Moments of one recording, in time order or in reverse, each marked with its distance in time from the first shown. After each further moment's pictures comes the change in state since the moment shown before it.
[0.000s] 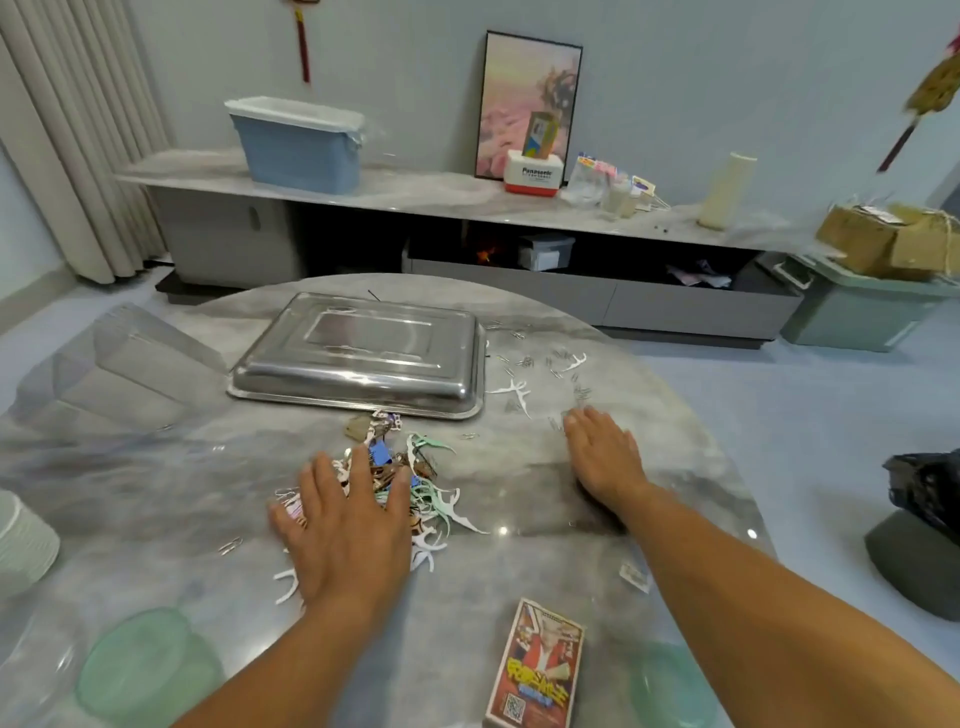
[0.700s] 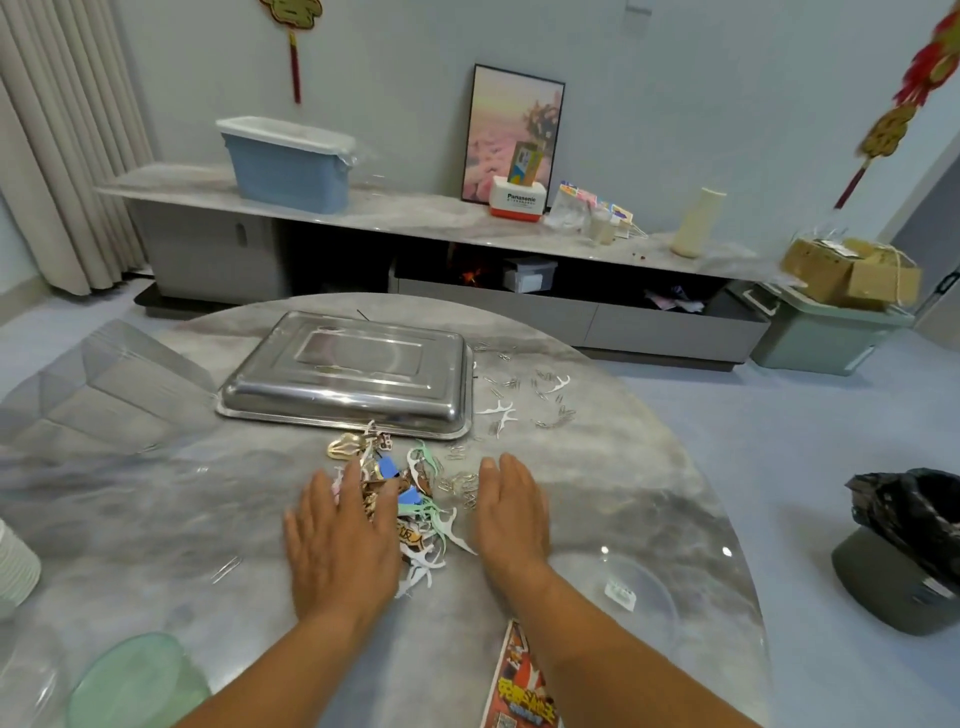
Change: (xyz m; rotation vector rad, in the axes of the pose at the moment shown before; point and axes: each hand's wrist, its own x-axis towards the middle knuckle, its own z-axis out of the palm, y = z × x) left_hand 0.003 -0.003 -0.007 -0.350 -0.070 -0.014; right_hand -0.076 -0.102 0.049 0.331 0.116 0.132
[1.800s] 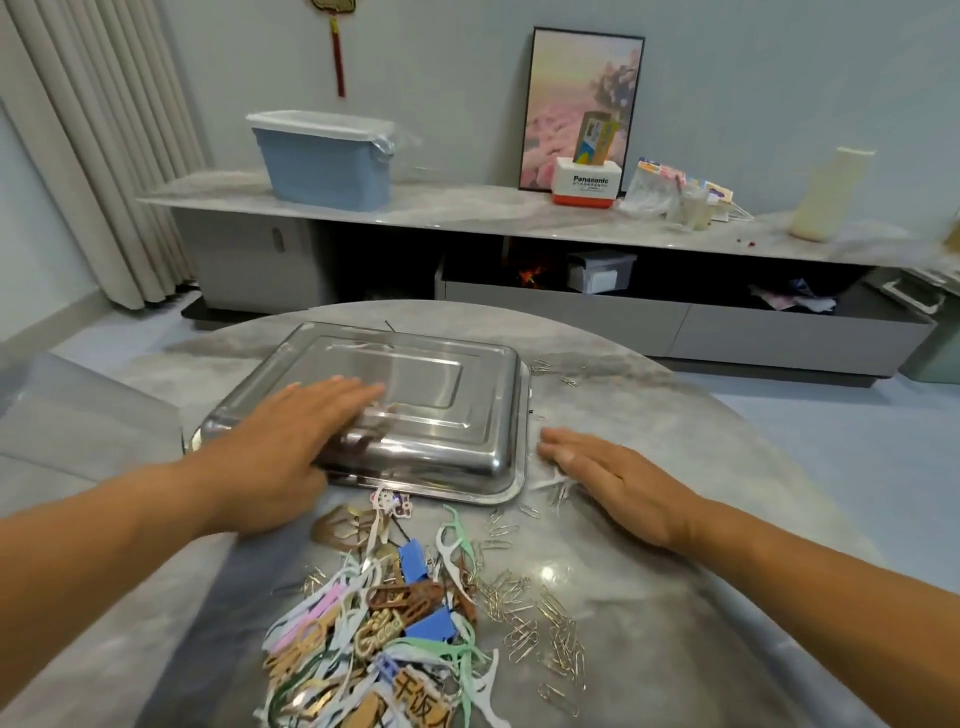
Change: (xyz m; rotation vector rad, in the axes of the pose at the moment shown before) left_hand 0.206 -0.012 -0.057 0.378 -0.299 0.656; right_hand 0.196 0.037 -0.044 -0.102 -0.548 -0.543
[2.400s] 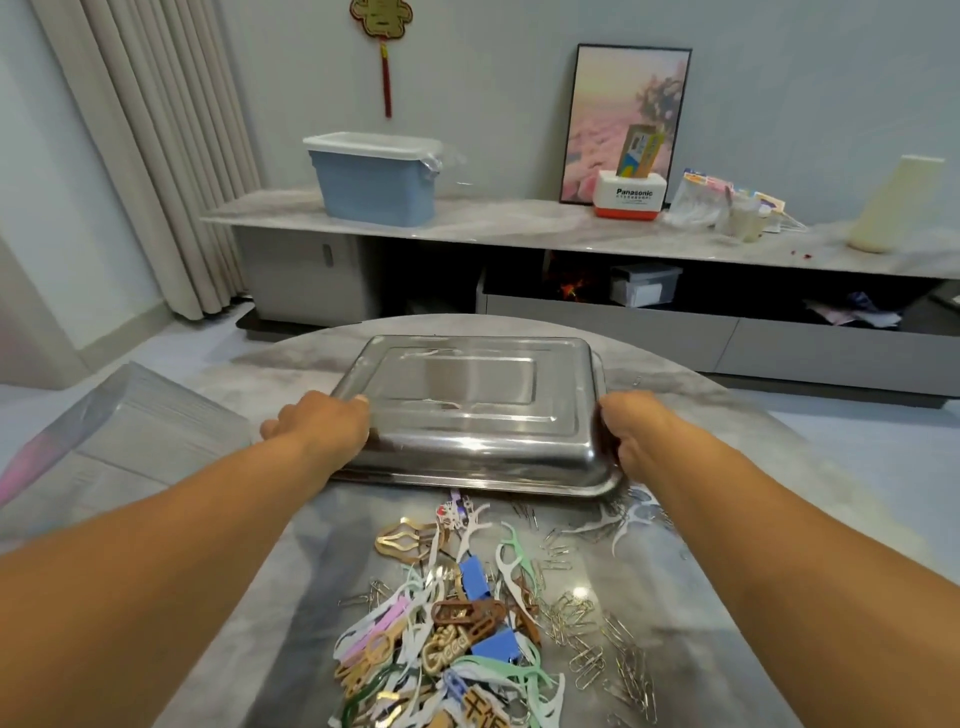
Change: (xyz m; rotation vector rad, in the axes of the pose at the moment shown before) left_hand 0.036 0.000 -0.014 -0.358 0.176 -1.077; right_hand 0.100 -0.063 -0.003 0.786 0.441 0.815
